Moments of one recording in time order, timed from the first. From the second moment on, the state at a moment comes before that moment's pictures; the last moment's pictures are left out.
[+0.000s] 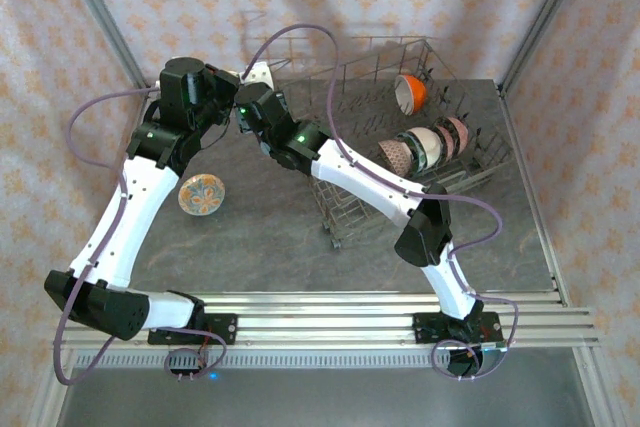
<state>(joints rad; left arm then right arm) -0.24 1.32 1.52 -0.53 -0.10 -1.26 0.98 2.14 2.24 -0.45 0.57 0.23</state>
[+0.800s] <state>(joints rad) -0.24 1.30 1.57 -0.48 -0.05 -1.15 0.93 2.13 2.25 -0.50 0.62 0.23</state>
